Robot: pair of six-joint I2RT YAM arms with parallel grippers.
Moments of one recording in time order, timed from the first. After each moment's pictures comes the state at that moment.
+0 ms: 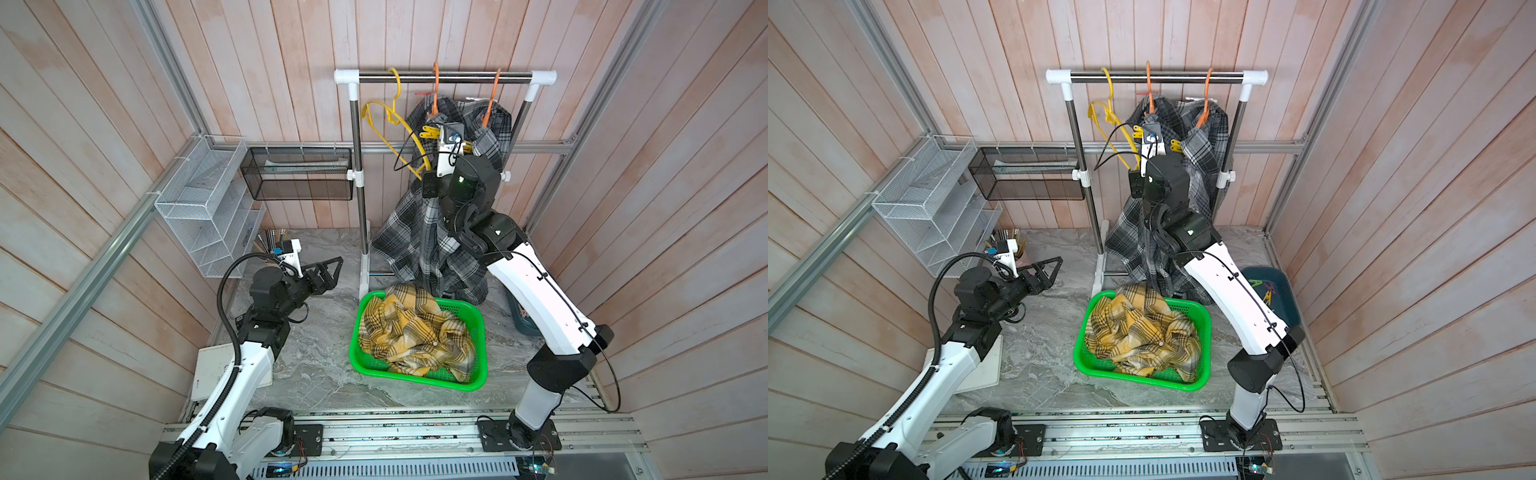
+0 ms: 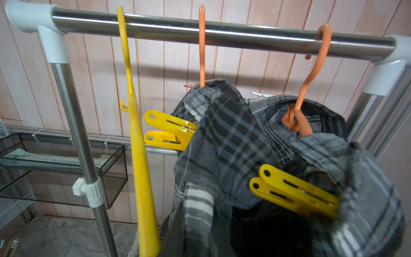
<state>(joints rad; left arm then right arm) -0.13 1.02 0.77 0.13 0.45 -0.59 0.74 1.78 2.24 -0.35 0.64 -0.12</state>
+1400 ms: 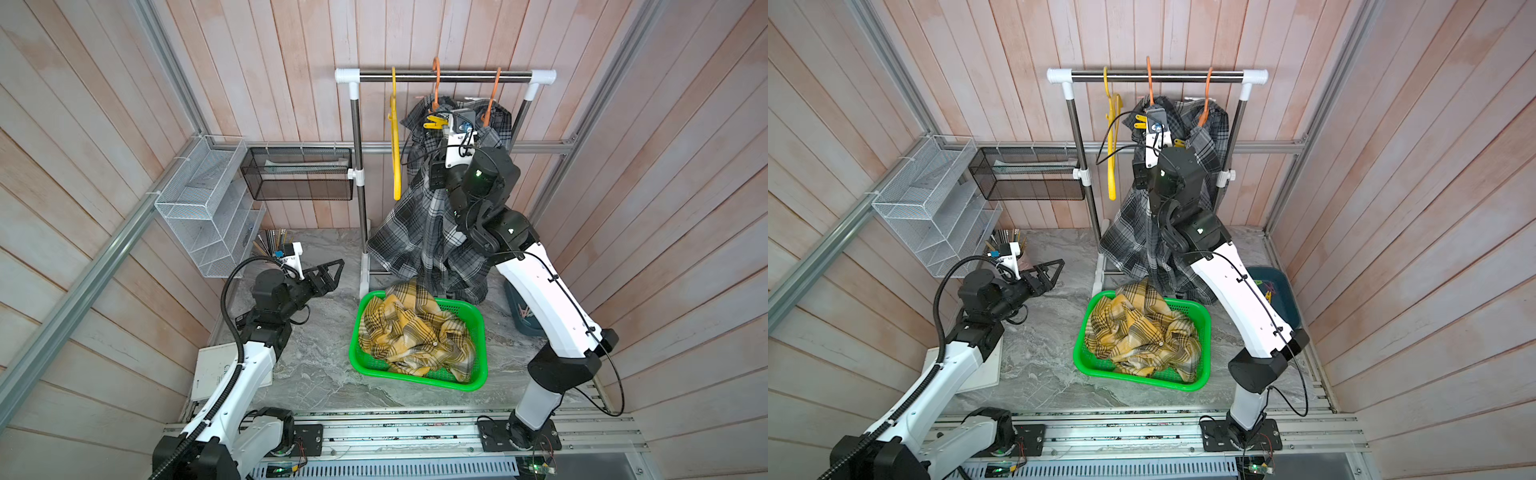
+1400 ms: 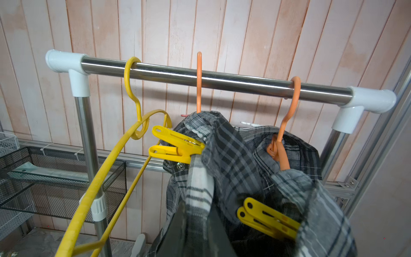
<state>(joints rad) -0.13 1.04 0.72 0.18 0.48 -0.64 0.74 1.77 2.32 -0.33 0.59 -0.21</state>
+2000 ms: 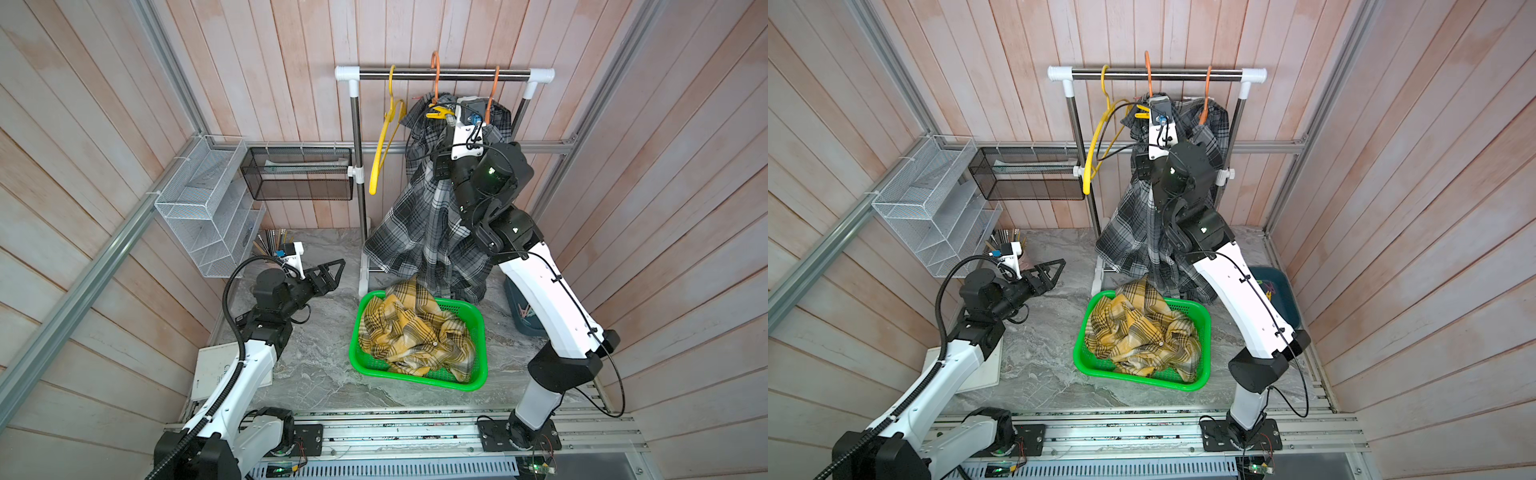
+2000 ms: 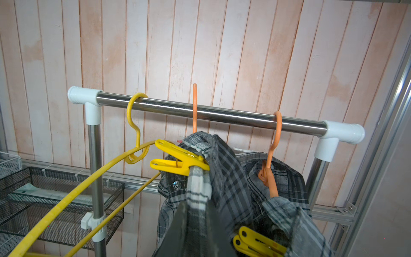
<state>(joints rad) -0.13 1.05 0.72 0.20 0.49 -0.66 0.72 1.78 2.33 -0.23 0.55 -0.27</state>
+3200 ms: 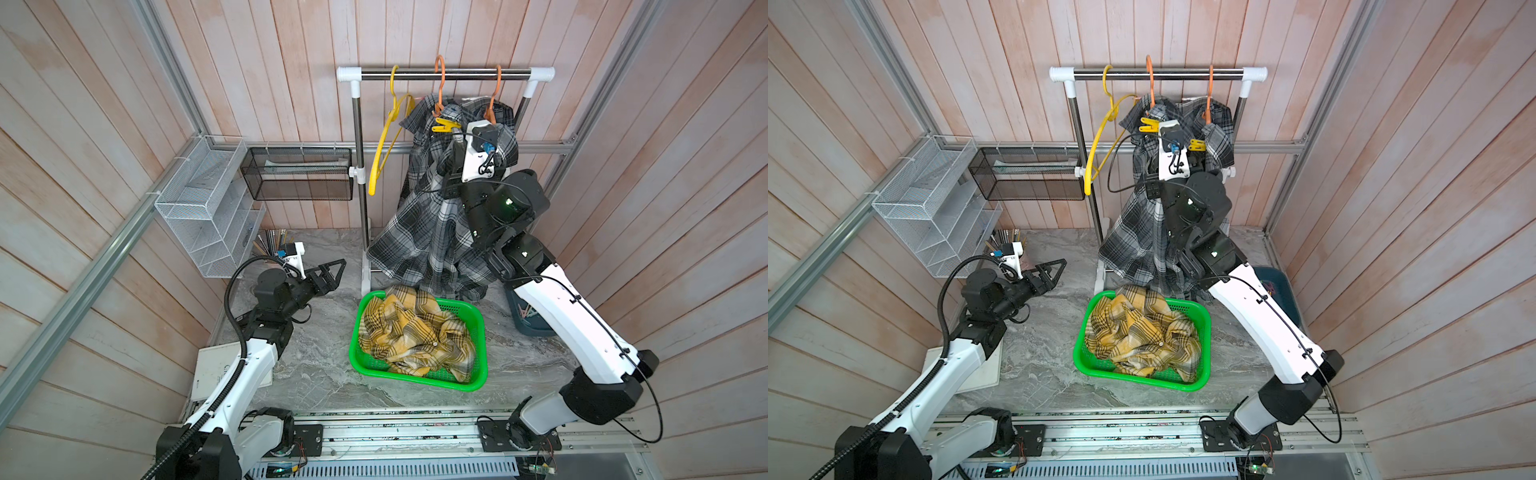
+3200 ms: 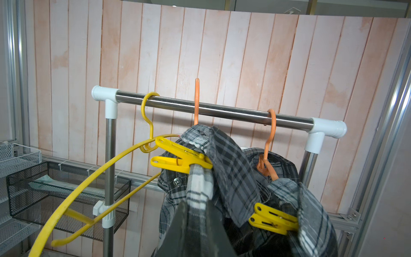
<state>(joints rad) -0.13 1.07 0.72 0.23 0.51 -0.67 0.74 1.50 1.86 0.02 0.49 -0.30</state>
